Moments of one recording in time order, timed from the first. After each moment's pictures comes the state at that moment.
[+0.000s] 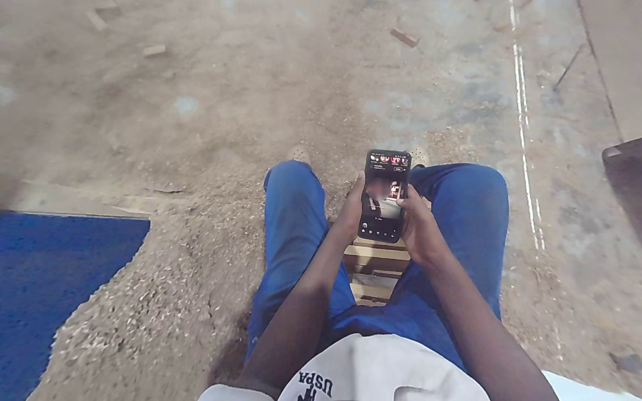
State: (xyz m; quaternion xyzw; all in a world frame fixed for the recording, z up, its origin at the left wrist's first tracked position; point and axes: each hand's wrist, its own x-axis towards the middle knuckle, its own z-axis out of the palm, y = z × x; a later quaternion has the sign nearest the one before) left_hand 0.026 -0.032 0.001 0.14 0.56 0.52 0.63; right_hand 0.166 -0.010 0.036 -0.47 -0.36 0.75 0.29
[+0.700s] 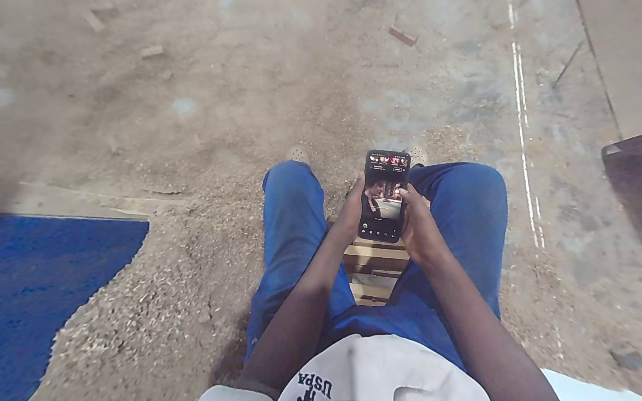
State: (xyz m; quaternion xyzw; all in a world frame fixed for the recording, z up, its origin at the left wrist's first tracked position) left_hand 0.028 -0.031 -0.004 0.16 0.54 0.53 0.64; right_hand 0.163 -0.006 0.031 -0.51 -0.34 0.74 0.28
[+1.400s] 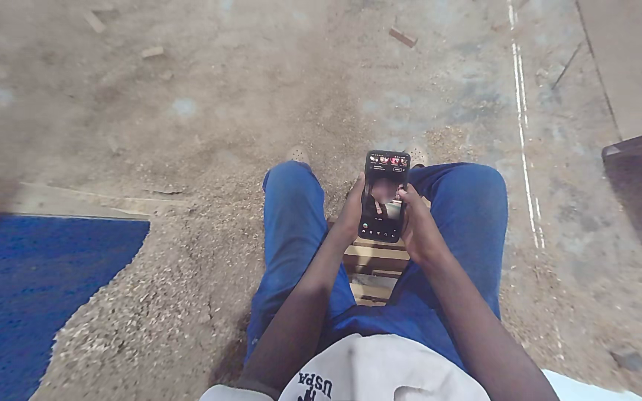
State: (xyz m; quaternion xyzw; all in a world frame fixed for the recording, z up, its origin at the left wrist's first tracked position) left_hand 0.026 -0.031 -0.006 0.18 0.53 0.53 0.64; right_hand 0.163 -0.006 0.032 -0.51 -0.35 0.73 0.28
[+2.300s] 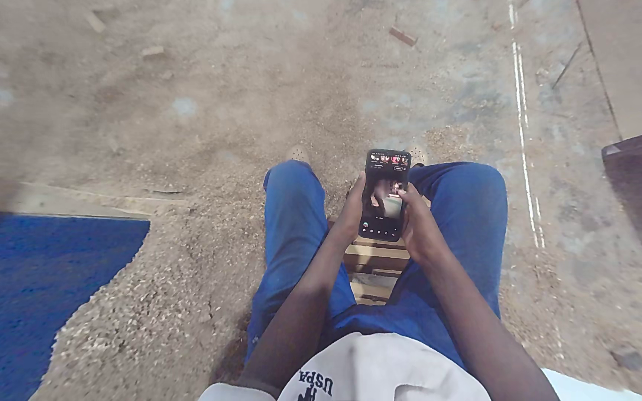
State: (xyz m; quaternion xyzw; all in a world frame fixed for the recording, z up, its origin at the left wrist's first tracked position) left_hand 0.028 -0.030 -0.005 0.17 0.54 0.53 0.63; right_hand 0.163 -0.007 0.030 -0.50 -0.36 0.73 0.28
